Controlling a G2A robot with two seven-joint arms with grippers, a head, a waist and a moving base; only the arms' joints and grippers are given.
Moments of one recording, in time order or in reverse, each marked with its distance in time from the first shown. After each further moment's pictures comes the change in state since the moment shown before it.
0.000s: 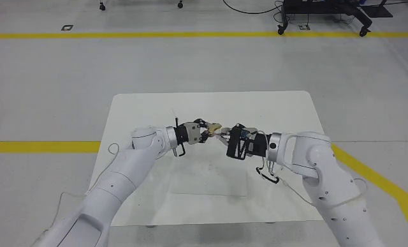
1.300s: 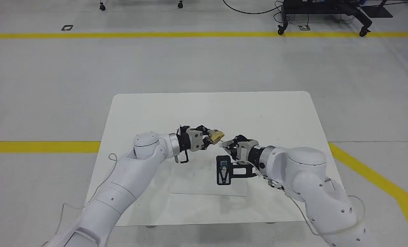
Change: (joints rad) left arm 0.109 0.025 -0.062 -0.181 0.156 -0.035 0.089; right arm -0.047 0.026 -0.094 -0.199 -0.470 -0.062 0.131
